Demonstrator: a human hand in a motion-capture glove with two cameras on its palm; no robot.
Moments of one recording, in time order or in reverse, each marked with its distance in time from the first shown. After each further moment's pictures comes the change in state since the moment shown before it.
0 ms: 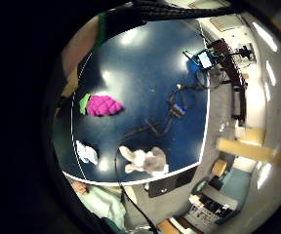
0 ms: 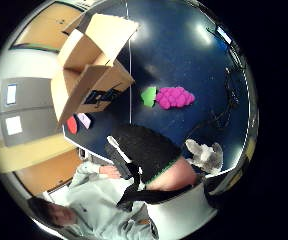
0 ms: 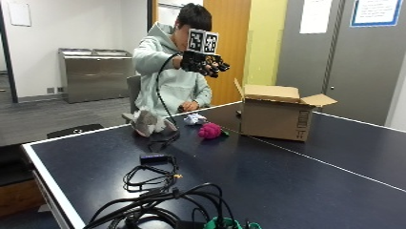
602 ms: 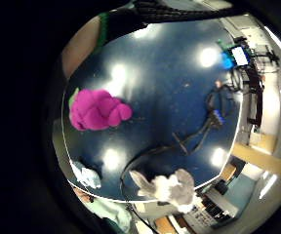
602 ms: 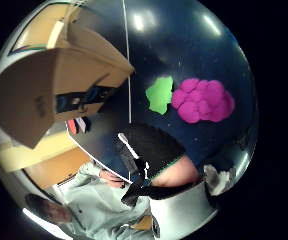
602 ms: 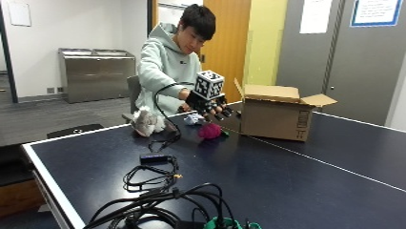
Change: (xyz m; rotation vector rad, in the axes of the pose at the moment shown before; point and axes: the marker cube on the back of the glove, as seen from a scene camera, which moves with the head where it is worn) arm -0.018 -0.044 0.154 -0.162 -0.109 -0.052
